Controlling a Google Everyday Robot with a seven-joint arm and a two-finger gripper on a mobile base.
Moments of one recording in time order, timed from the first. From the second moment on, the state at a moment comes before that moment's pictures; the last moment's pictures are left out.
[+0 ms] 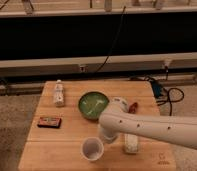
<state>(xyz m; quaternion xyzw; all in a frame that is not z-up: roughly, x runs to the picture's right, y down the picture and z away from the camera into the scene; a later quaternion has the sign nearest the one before) 0.033 0.258 0.697 -0.31 -0.16 -0.26 0.90</state>
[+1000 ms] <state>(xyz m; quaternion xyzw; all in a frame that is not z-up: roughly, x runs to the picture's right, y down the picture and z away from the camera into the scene) 0.043 0.241 0.614 -0.26 -0.17 -0.30 0.90</state>
